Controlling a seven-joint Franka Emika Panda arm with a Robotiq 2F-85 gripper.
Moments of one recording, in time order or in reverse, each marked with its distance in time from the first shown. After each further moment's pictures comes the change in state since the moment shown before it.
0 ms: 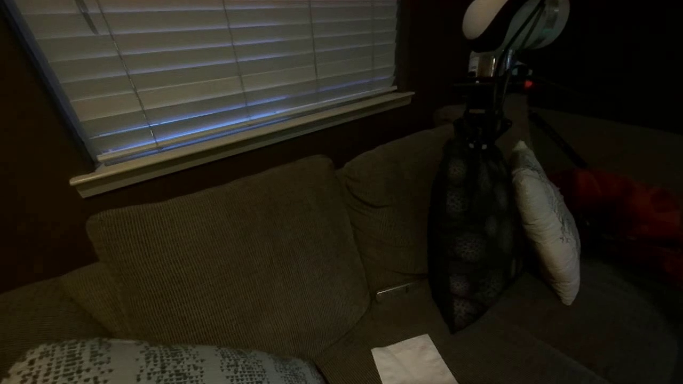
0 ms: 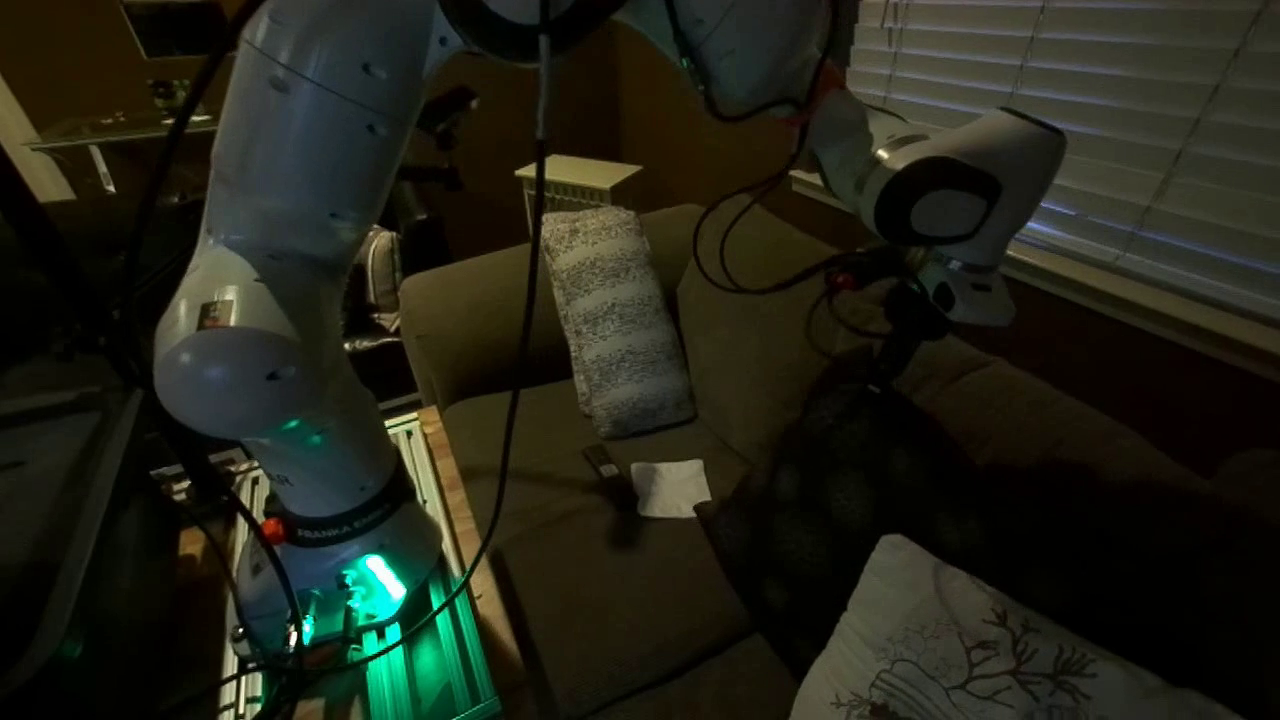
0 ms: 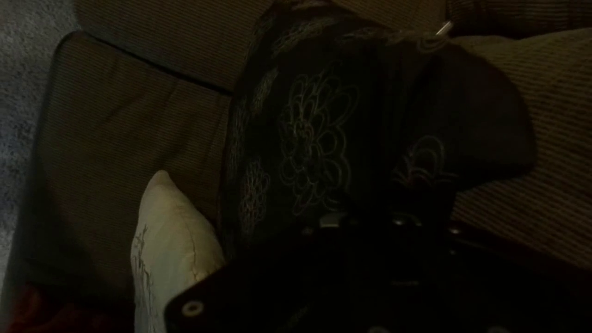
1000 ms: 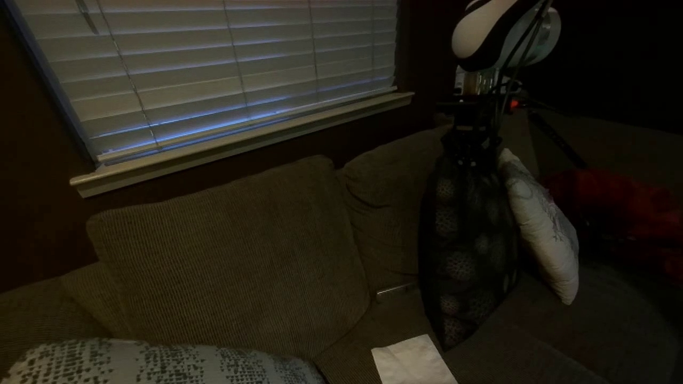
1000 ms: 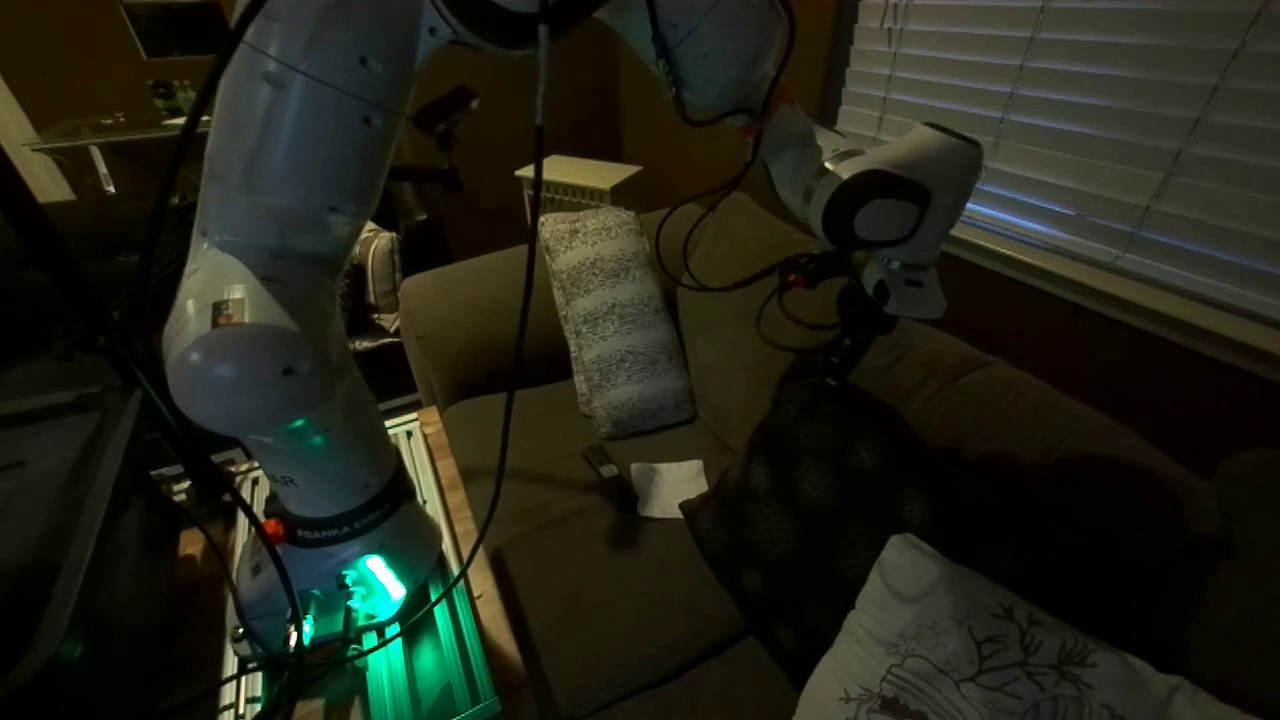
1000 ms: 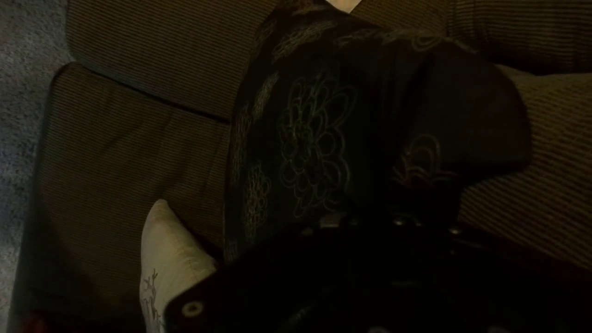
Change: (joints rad) arm 0.071 -0.028 0.028 -0.111 -0.029 0.097 0.116
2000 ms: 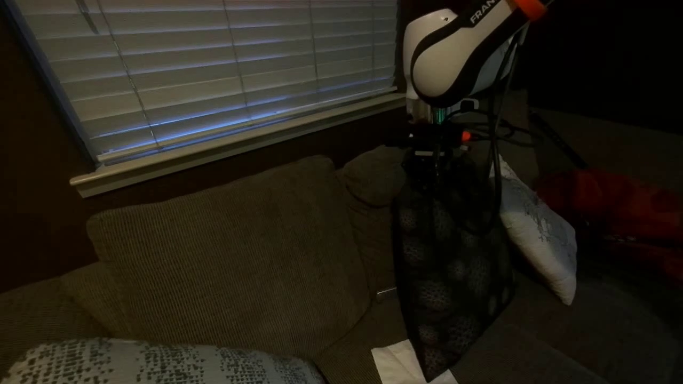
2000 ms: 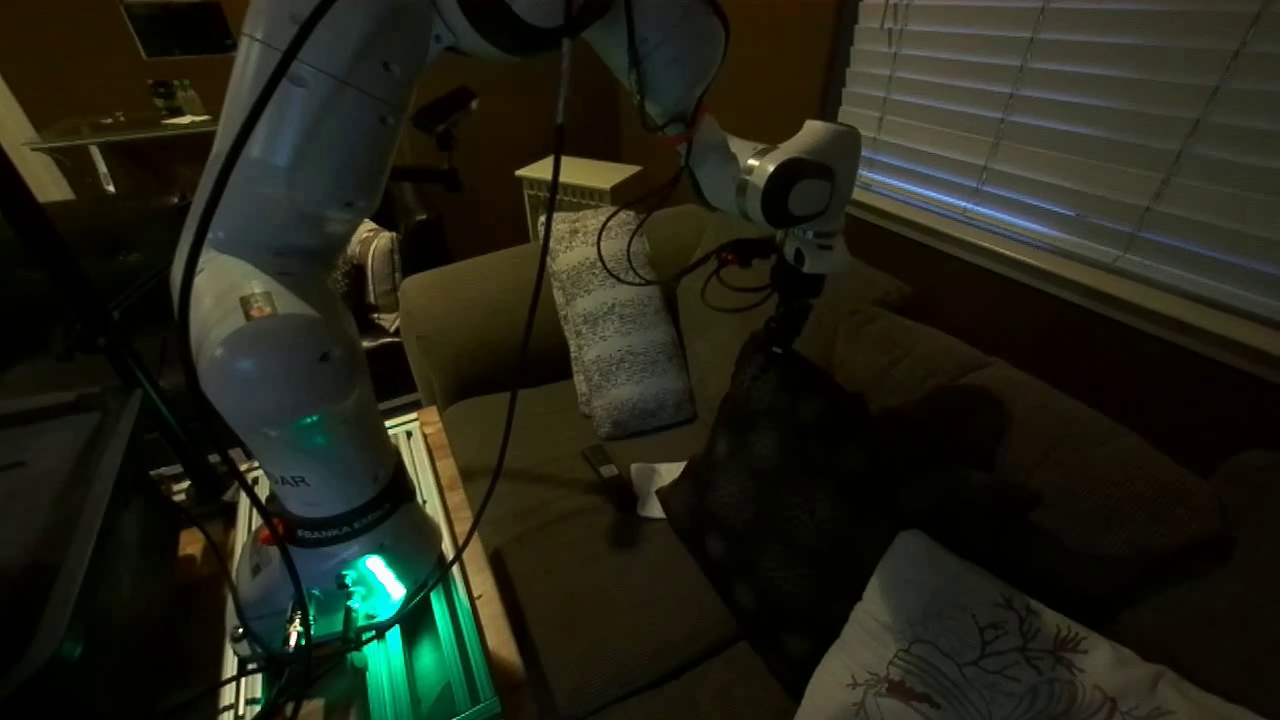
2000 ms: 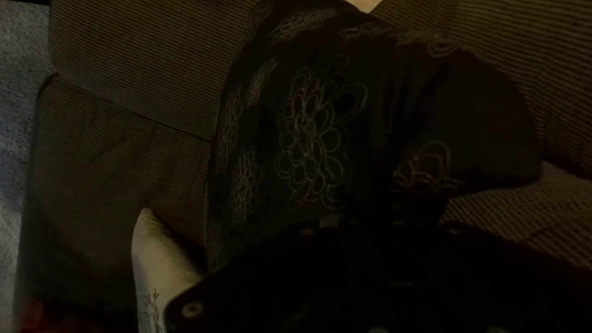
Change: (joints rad) arm 0.178 0.031 0.057 -0.008 -0.178 0.064 0.286
